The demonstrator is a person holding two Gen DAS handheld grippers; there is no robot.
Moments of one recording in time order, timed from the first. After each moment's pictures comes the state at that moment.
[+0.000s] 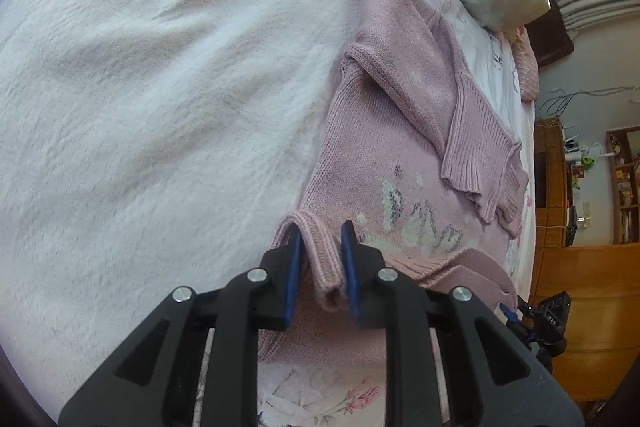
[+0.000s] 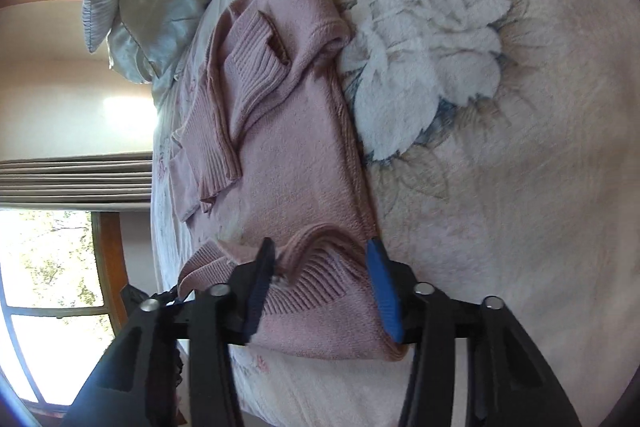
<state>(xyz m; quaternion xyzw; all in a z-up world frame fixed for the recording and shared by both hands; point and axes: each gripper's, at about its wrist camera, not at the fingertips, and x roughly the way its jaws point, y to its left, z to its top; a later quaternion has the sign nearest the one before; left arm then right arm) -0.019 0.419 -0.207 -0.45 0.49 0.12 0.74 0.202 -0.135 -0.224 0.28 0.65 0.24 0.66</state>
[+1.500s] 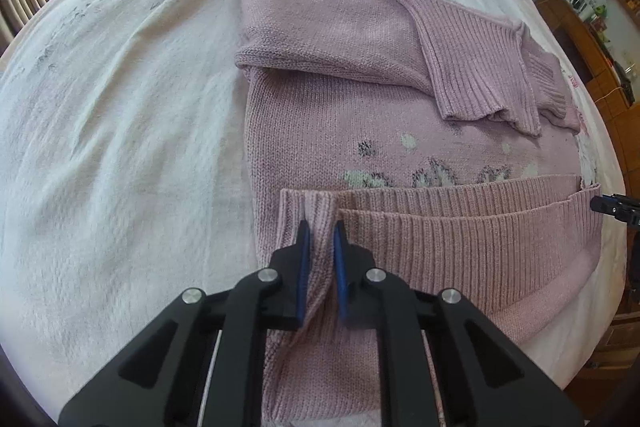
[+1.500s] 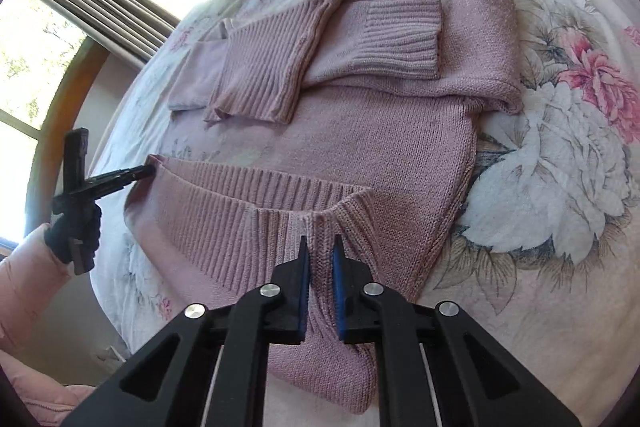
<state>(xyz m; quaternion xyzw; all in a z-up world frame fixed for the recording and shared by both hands) 0.035 0.351 -0.202 -0.18 0.55 0.07 0.81 0.195 -0.052 -0.198 0.00 0.59 0.39 0.70</state>
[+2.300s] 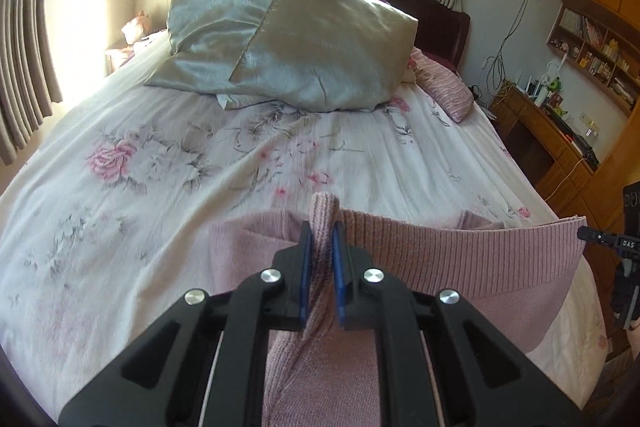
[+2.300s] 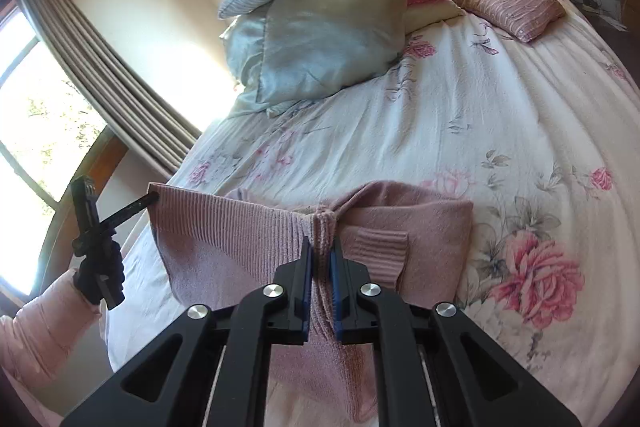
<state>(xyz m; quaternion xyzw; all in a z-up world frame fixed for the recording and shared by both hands) 0.165 0.383 -0.071 -0.15 0.36 0.08 0.92 0.324 -0.056 -0.073 0.07 0.47 0.39 0.79</state>
